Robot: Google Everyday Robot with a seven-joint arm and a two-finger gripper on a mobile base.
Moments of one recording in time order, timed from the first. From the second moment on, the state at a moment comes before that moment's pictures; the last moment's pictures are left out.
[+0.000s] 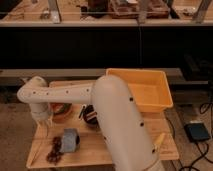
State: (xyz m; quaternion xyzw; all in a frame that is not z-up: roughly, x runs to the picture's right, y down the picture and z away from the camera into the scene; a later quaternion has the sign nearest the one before) arm -0.318 0.180 0.779 -0.24 -0.33 -0.70 0.59
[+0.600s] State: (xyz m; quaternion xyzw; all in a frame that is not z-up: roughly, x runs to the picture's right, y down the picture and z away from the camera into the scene) arm -0.263 0.152 0.770 -0.25 -0.31 -0.66 0.64
